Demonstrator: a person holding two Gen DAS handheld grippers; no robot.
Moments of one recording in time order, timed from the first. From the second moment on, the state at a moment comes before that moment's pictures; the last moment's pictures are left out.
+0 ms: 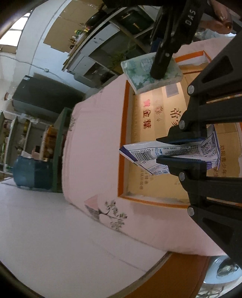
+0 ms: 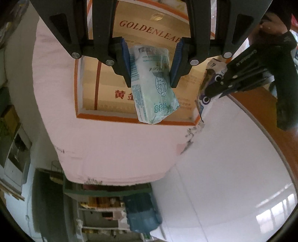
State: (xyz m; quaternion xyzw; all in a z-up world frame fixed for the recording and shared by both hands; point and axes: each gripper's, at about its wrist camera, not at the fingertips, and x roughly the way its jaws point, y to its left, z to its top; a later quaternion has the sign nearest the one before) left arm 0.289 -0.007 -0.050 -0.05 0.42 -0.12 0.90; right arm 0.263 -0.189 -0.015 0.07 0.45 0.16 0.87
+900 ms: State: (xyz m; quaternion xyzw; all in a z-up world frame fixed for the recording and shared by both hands) left arm 0.300 -0.026 -0.077 -0.08 0.41 -0.15 0.90; right arm 0.280 -0.206 -0.082 0.12 0.52 0.15 0.84
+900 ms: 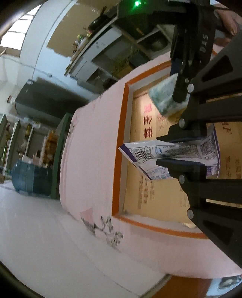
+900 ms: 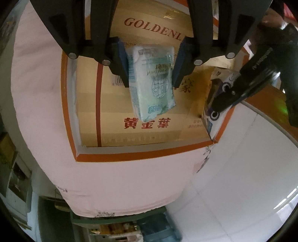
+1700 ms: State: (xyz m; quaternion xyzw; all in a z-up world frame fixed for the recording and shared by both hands) left arm 0.237 -0.024 -0.016 -0.06 0.32 -0.17 0.93; right arm 0.226 -0.209 -0.017 0.11 0.45 0.13 0.88
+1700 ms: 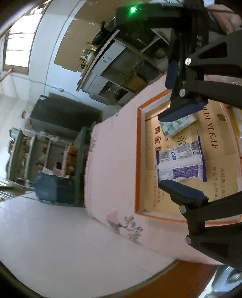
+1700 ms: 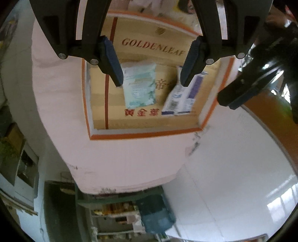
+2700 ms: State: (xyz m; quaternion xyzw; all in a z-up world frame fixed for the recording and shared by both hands) left arm 0.058 0.005 0.036 -0.03 0.23 -0.14 0.96; right arm -0.002 -0.163 0.050 0.04 0.31 0.14 0.94
